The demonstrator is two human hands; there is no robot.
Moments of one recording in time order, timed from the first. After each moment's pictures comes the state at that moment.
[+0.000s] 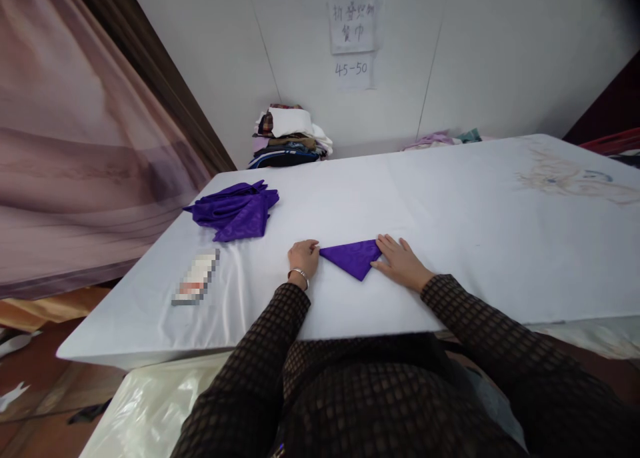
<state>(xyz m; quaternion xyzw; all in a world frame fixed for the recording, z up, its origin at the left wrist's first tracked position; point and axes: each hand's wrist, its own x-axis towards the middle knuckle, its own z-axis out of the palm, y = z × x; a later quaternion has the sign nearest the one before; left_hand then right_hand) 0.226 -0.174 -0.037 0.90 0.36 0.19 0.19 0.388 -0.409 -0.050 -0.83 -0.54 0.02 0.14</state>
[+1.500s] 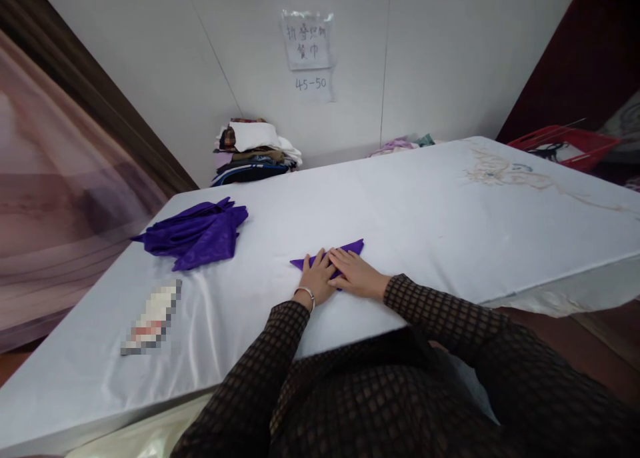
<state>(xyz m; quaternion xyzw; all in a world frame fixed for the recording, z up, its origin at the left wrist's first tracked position) 0.251 -0.245 -0.031 1.00 0.05 -0.03 0.03 0.346 -0.378 -0.036 -0.75 -0.61 0.07 0.23</state>
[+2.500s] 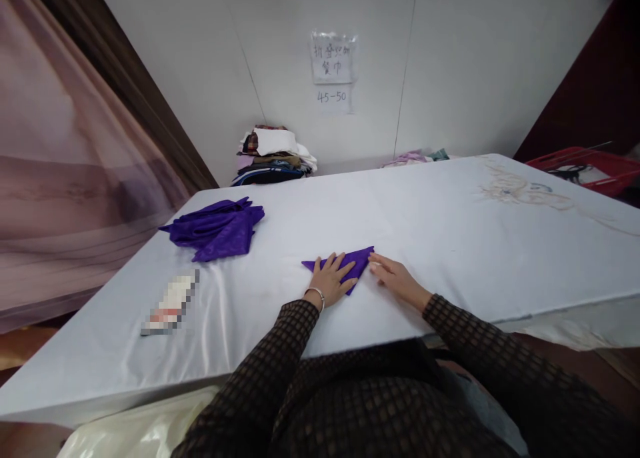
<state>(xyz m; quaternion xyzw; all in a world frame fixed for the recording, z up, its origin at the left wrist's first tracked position) 0.252 -0.245 -0.039 1.00 0.06 0.00 0.07 0.361 -0.428 -0.024 -0.75 -0.31 0.24 0.53</state>
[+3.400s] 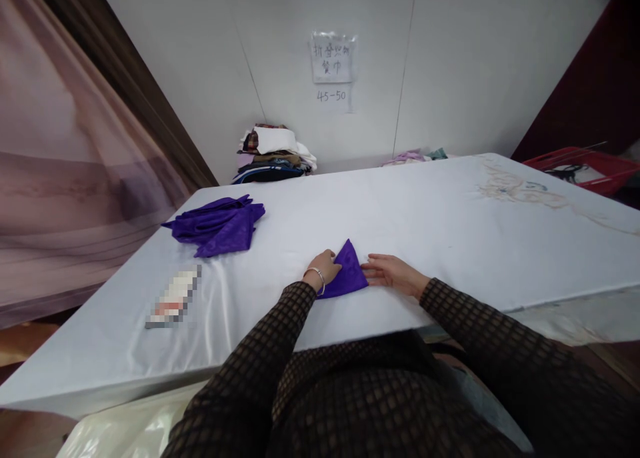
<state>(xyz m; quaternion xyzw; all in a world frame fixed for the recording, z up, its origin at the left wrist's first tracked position) 0.271 -0.233 -0.013 0.92 0.29 -0.02 0.28 0.360 -0.426 -0.003 -0.57 -0.10 0.49 0.65</state>
